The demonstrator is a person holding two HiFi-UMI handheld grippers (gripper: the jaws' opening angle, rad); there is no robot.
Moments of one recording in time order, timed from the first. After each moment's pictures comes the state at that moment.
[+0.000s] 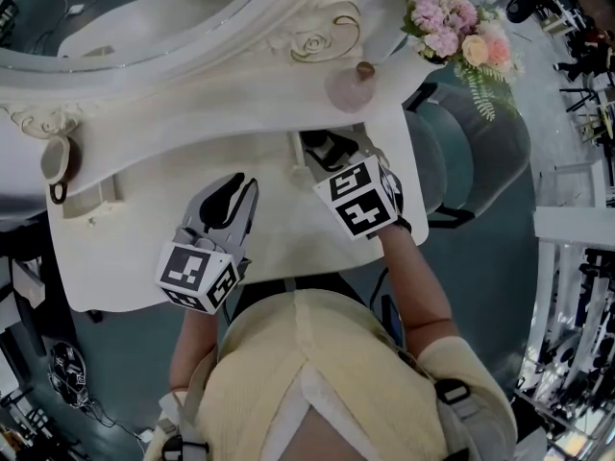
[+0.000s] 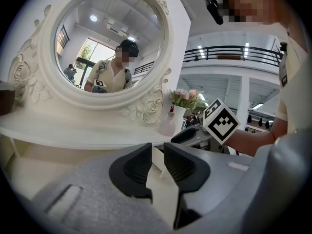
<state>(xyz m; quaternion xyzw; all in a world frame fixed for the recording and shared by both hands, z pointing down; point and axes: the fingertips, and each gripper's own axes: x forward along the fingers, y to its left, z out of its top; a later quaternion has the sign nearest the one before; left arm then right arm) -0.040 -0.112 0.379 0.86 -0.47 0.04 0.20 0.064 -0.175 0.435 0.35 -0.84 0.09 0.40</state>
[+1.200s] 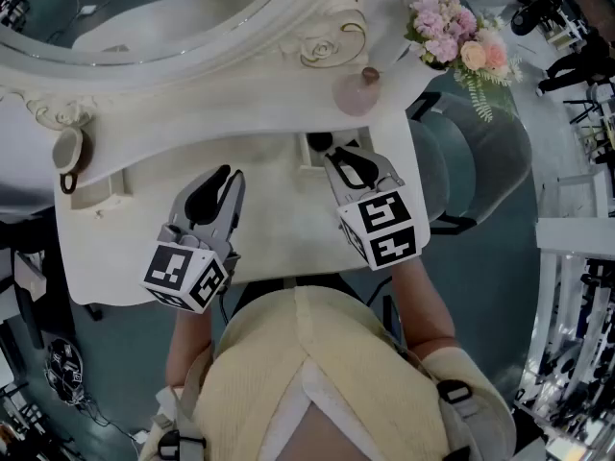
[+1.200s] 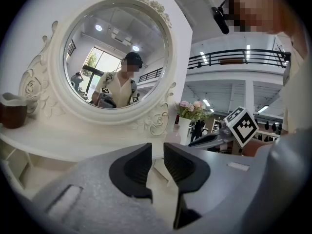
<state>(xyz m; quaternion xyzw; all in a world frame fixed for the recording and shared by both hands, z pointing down) -0.073 -0.110 0.343 0.85 -0.50 0.00 0.18 0.073 -0.149 0.379 0.39 -0.86 0.09 0.31</state>
